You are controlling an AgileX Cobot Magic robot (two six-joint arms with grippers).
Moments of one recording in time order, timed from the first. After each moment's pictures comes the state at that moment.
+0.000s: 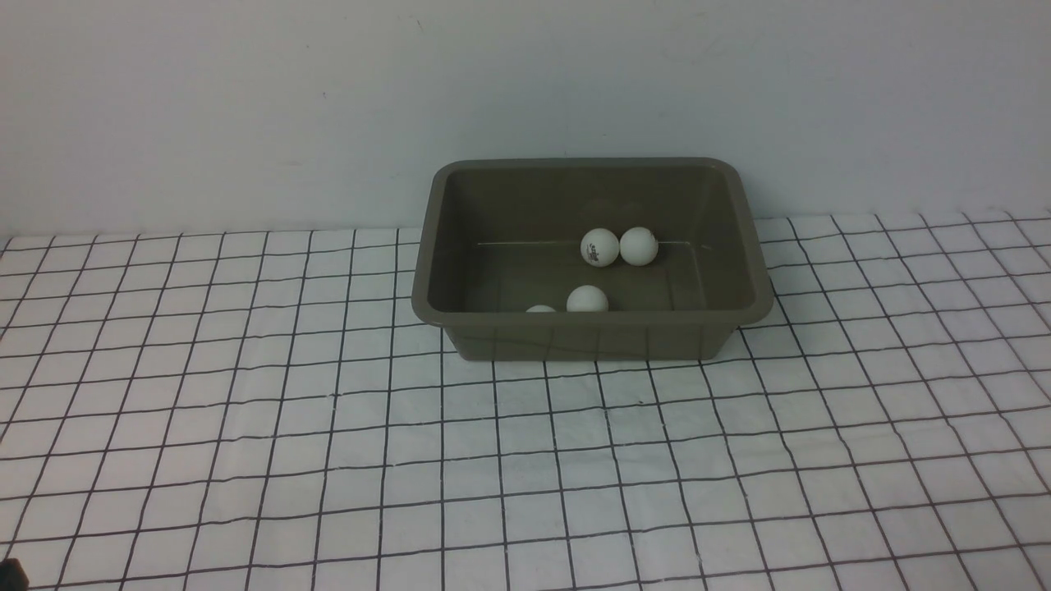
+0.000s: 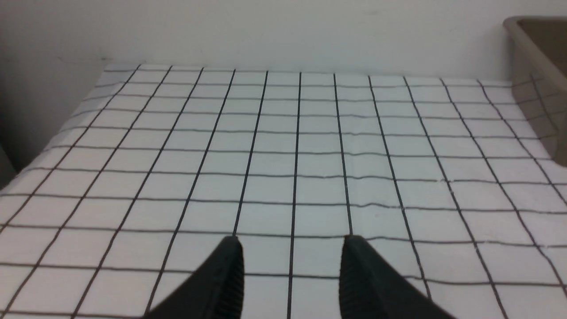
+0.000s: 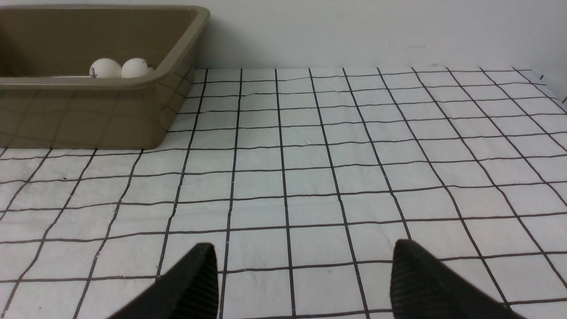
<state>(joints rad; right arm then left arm) -0.03 -0.01 0.01 0.10 0.43 -0.11 0.06 -0.01 0.03 0.20 0.31 -0.27</state>
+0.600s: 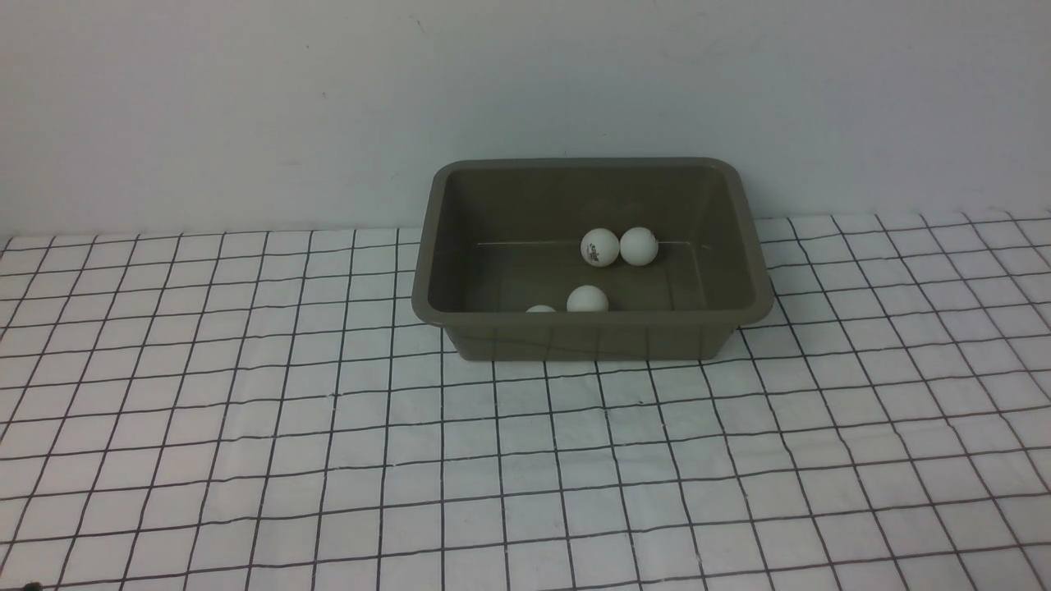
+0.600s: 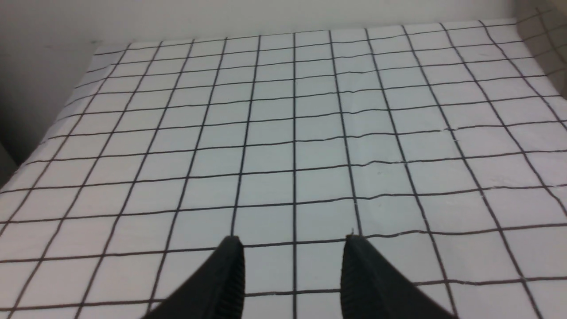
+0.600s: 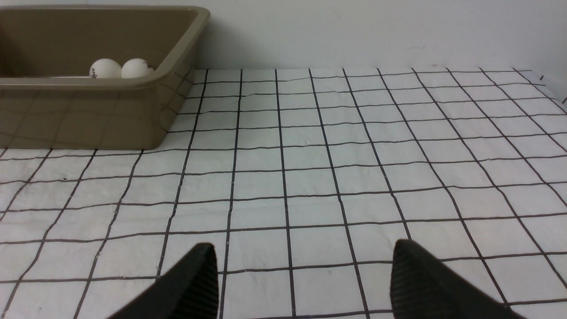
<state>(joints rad) -0.03 -0.01 0.01 0.10 0.43 -0.11 0.02 -0.01 0.03 0.17 0.39 -0.15</state>
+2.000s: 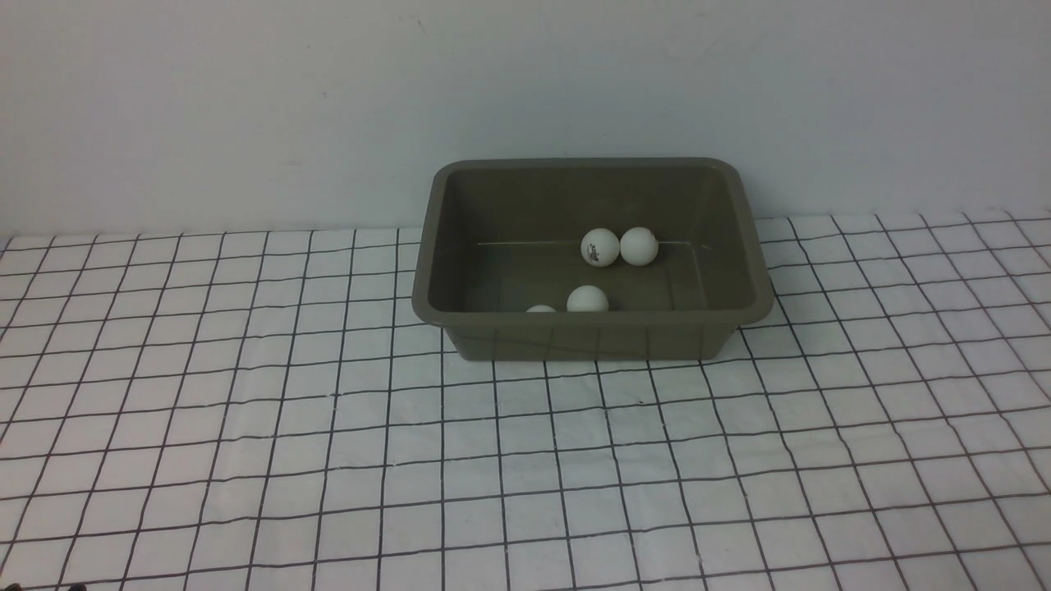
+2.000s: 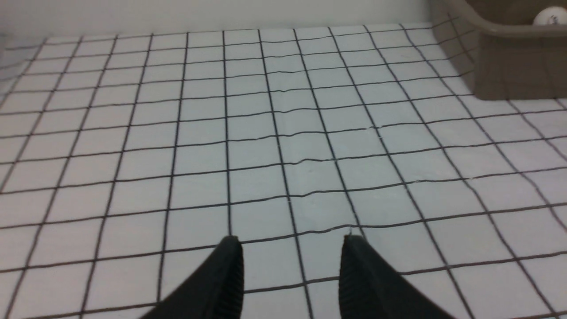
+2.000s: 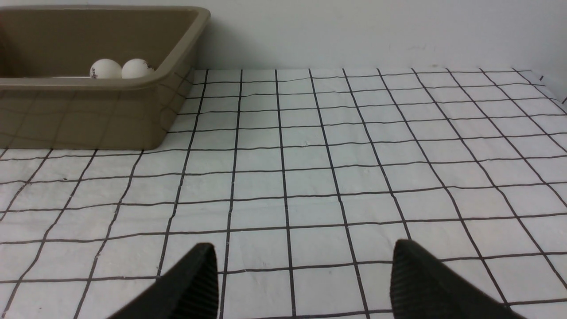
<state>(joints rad) -0.03 -0.01 0.01 0.10 0.43 -0.11 -0.02 -0.01 0.03 0.02 0.38 -0.01</state>
